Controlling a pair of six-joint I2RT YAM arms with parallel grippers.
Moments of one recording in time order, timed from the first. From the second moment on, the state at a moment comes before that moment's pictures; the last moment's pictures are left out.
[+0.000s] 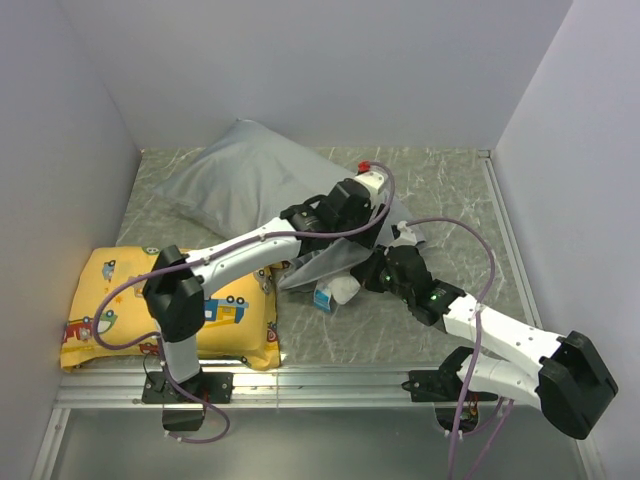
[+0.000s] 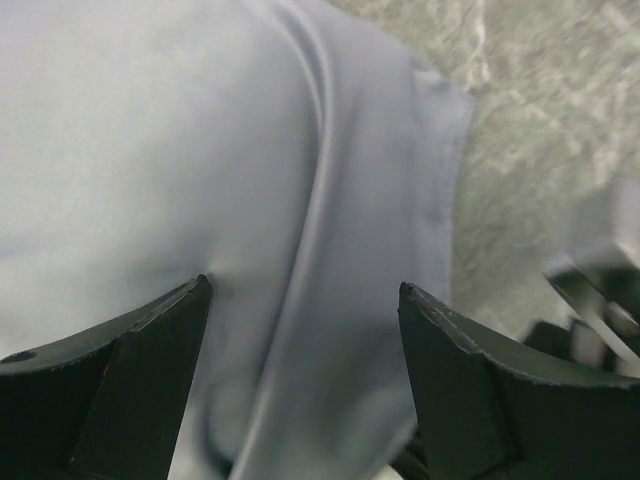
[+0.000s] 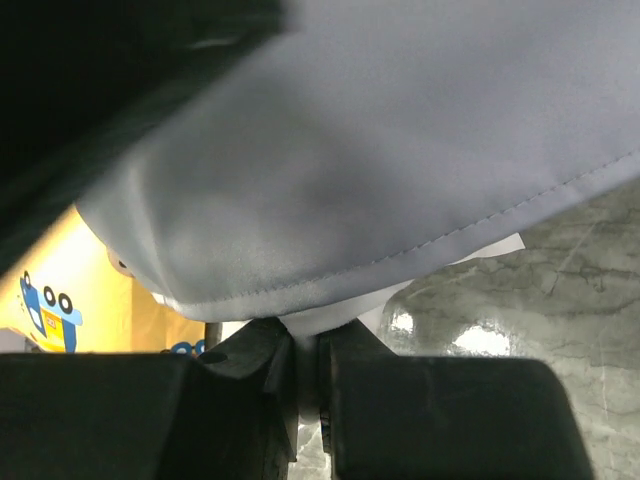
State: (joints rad) left arm -0.95 1.79 1.59 -0.37 -0.23 -0.24; right arm 0.70 1.04 0.50 0.02 0.12 0.83
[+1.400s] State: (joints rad) left arm -0.49 1.94 1.74 -0.28 -0.21 -0.31; right arm 0.73 0.91 0.76 -0.26 0.19 0.74
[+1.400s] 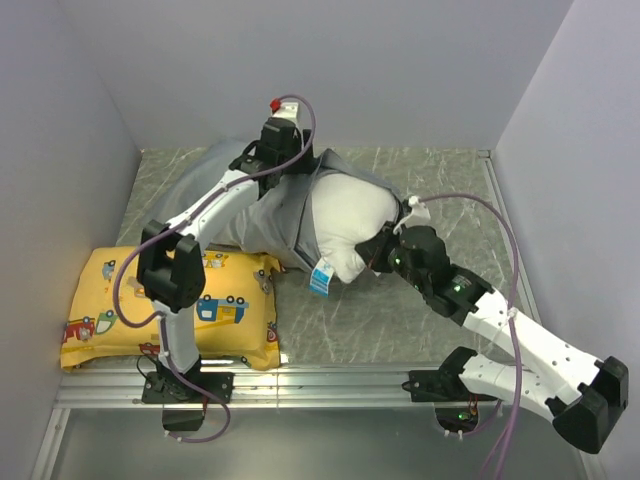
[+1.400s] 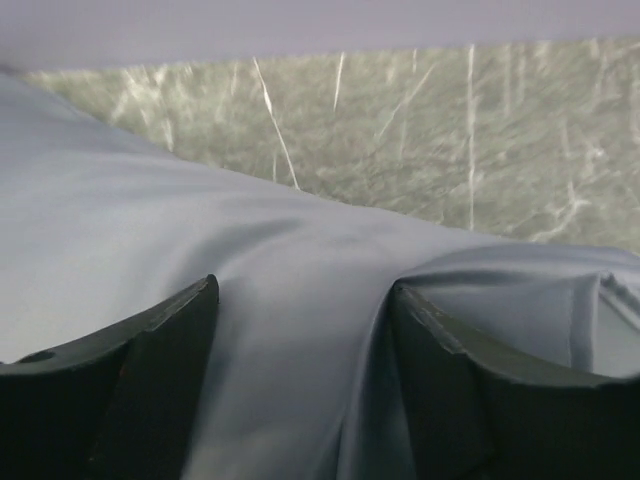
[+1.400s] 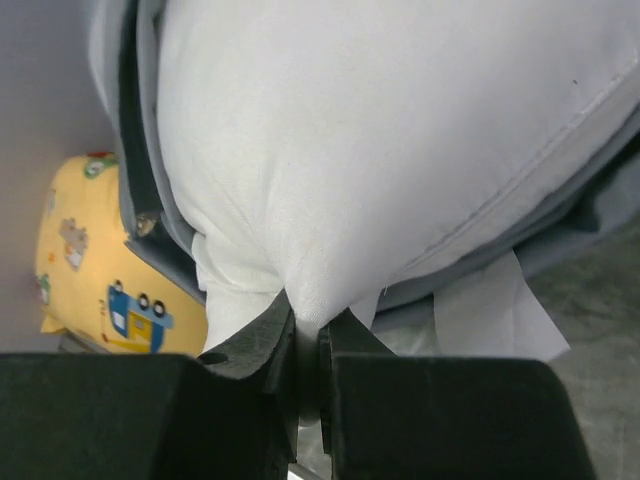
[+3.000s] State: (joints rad) left arm -1.11 1.38 0.92 0.46 -0.45 0.55; right arm 0.72 1.14 1.21 -0.43 0.12 0.64
